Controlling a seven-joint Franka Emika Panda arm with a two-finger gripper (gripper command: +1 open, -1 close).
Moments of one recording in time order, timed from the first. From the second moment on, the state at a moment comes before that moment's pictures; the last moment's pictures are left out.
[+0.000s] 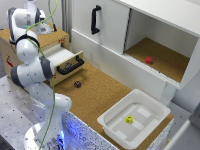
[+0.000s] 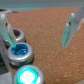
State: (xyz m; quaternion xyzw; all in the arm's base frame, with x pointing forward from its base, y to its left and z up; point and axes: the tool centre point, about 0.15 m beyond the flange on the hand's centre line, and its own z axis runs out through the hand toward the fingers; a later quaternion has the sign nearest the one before) arm 0.184 0.461 0.531 -0.81 -0.58 -0.10 0.05
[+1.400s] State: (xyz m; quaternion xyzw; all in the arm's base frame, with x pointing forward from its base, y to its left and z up) arm 0.171 0.514 0.496 -0.80 -0.59 -0.11 0.00
